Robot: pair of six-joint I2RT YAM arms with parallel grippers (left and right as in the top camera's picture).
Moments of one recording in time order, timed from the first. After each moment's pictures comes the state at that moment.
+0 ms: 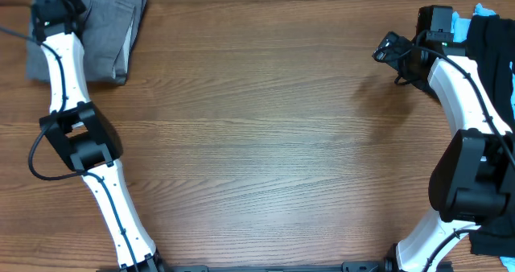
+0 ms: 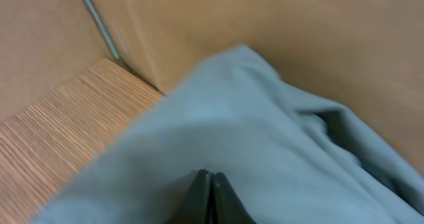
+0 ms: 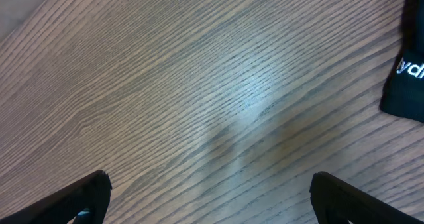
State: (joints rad) left arm 0.35 2.71 2.59 -0.35 -0.21 -0.21; right arm -0.12 1.96 1.57 -0.65 -0.04 0.49
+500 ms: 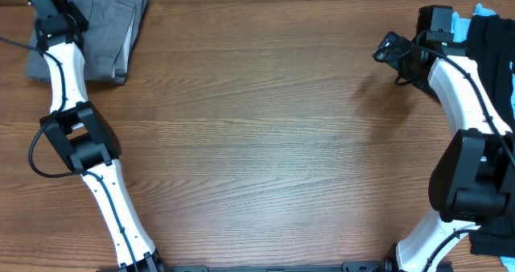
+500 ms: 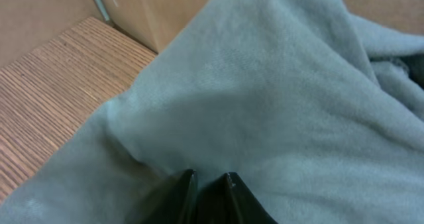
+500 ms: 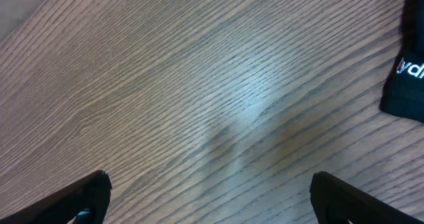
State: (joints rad) left arm 0.37 2.78 2.58 -0.35 -0.16 -0.20; right arm -0.12 1.96 1.57 -0.65 -0.04 0.49
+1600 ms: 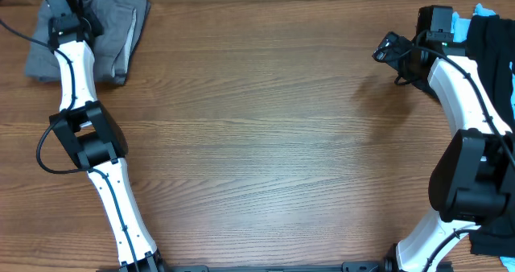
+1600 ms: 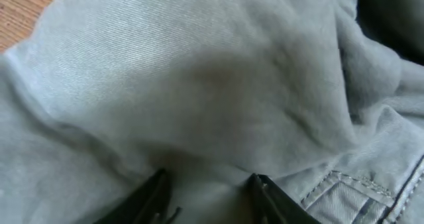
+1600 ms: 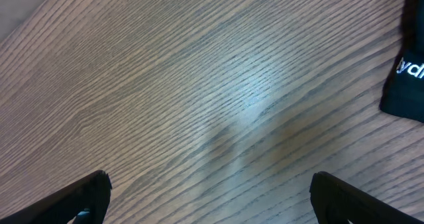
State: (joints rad) left arm 0.33 2.82 2.64 -0.48 -0.14 -0.15; right arm -0.12 1.96 1.57 -0.65 -0.04 0.49
